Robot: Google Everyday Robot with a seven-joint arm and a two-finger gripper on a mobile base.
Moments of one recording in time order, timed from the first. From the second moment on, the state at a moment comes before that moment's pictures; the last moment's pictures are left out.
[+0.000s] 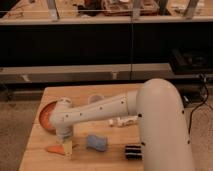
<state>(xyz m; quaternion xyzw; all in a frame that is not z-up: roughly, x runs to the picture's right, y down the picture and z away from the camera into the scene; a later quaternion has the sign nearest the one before) -0.225 0.275 0.769 -0.37 -0.15 -0.14 0.91</state>
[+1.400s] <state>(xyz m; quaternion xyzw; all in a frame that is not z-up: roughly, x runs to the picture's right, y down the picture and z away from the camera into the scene) -0.249 0.281 0.790 -0.38 -0.17 -0.17 0.89</state>
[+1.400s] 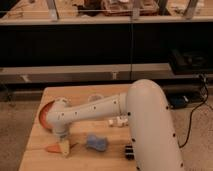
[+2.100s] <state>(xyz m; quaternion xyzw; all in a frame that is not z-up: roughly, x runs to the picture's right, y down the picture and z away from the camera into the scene) -0.247 0.274 0.798 -0.38 -0.17 -0.17 0.89</state>
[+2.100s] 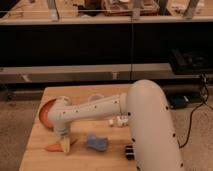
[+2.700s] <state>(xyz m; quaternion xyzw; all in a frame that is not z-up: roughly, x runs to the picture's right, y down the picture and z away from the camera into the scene) -0.245 0.268 0.804 -0.37 -0.18 -0.17 0.89</state>
